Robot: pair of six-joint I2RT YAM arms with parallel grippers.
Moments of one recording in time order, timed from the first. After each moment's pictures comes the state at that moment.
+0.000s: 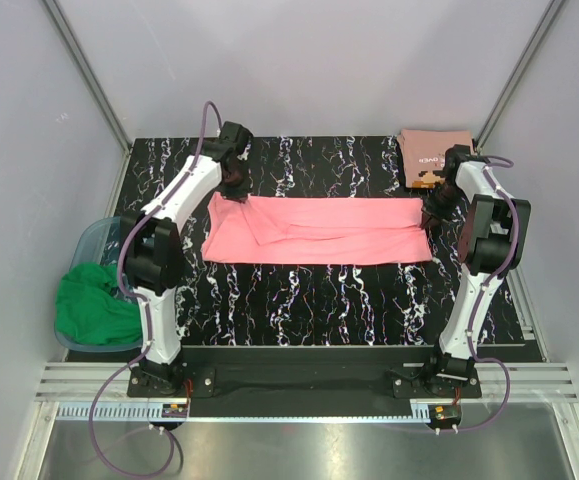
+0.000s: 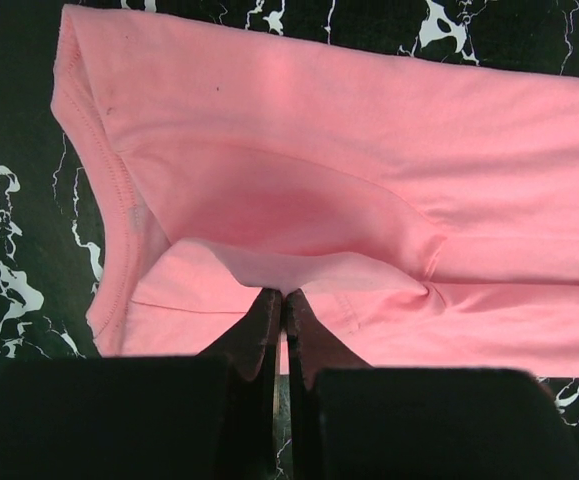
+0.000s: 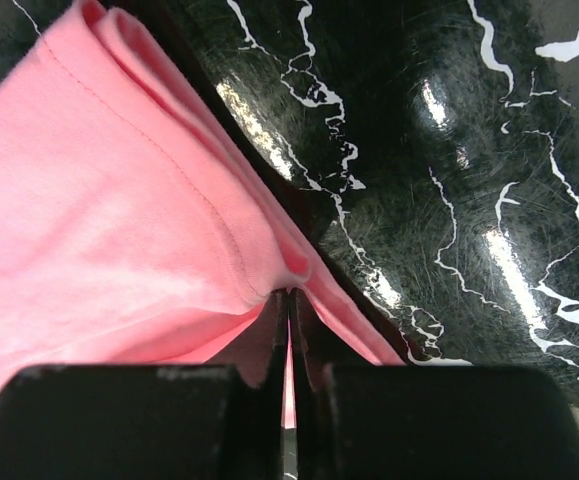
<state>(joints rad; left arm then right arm) -0.33 2.02 1.84 -0.91 -0.08 -0.40 -0.16 2.18 1.73 -0.94 -0.07 0.45</state>
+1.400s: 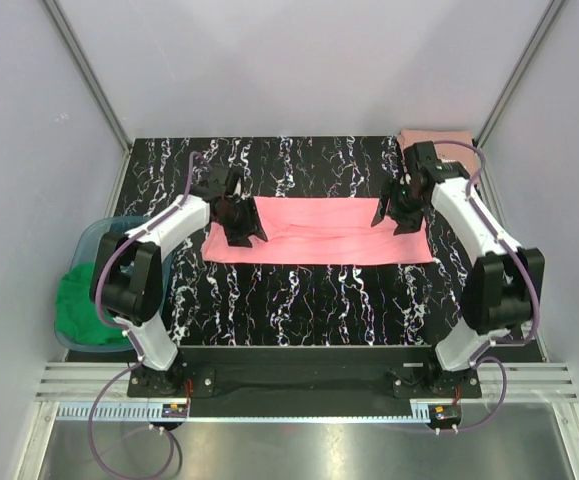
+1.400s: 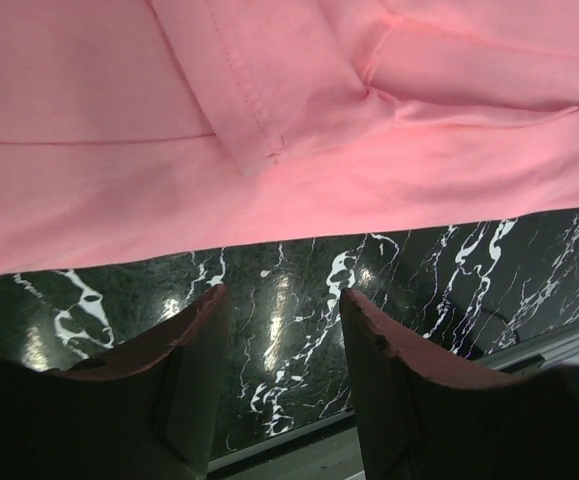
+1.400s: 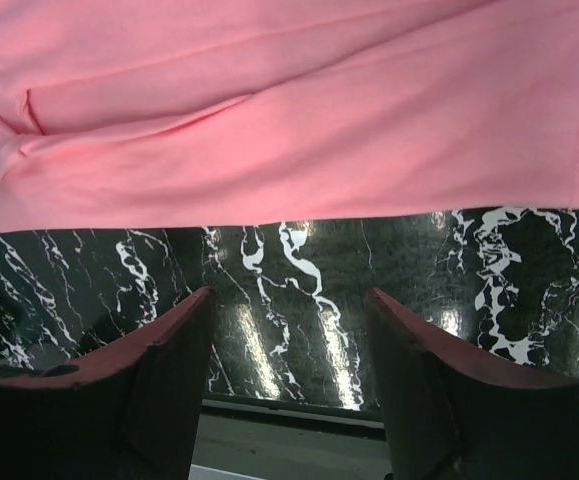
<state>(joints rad) -0.33 1.73 1.28 -0.67 0.29 -0.61 0.17 1.70 1.47 -0.95 -0.15 0.45</state>
